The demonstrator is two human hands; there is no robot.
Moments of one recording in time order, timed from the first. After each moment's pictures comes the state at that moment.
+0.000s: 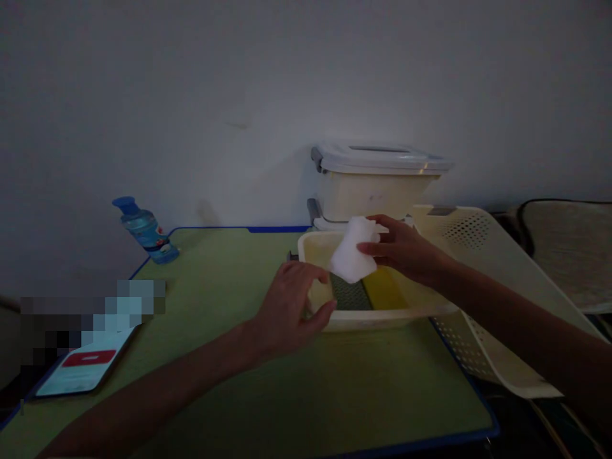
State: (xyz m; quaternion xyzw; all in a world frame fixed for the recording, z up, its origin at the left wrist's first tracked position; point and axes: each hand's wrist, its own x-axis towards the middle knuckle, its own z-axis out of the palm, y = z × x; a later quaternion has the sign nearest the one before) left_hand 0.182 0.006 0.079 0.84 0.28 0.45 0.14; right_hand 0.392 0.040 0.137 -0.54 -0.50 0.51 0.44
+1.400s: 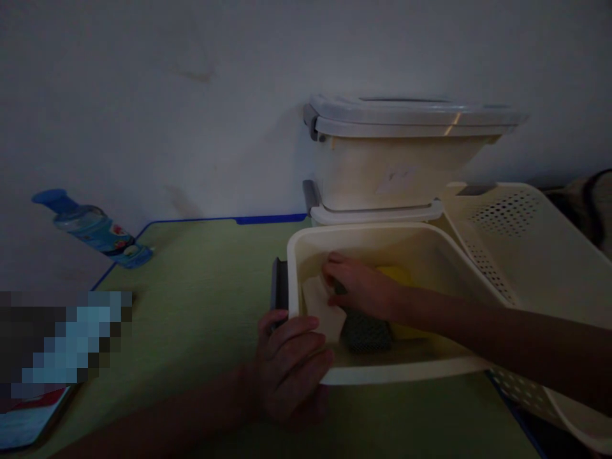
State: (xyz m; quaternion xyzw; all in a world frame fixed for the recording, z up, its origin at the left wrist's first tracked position) left_hand 0.187 0.002 0.021 0.81 0.19 0.54 -0.10; right_hand 0.369 0.066 0.064 -0.46 -0.87 0.19 0.05
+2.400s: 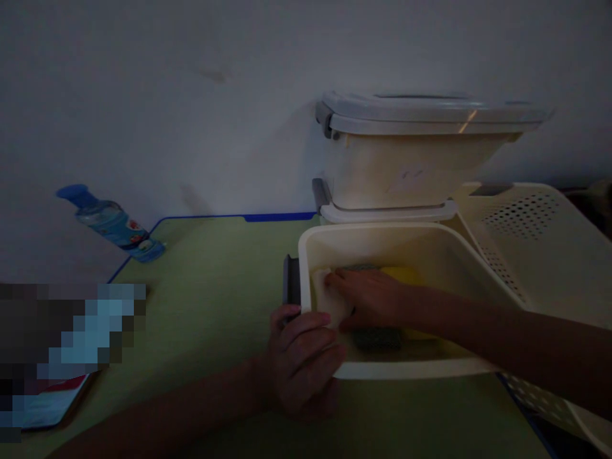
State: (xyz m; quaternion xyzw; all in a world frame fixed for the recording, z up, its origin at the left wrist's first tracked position) left_hand 0.191 0.005 0.025 0.80 0.18 0.56 -0.10; right_hand 0.366 0.057 0.070 -0.43 -0.88 0.17 -0.10
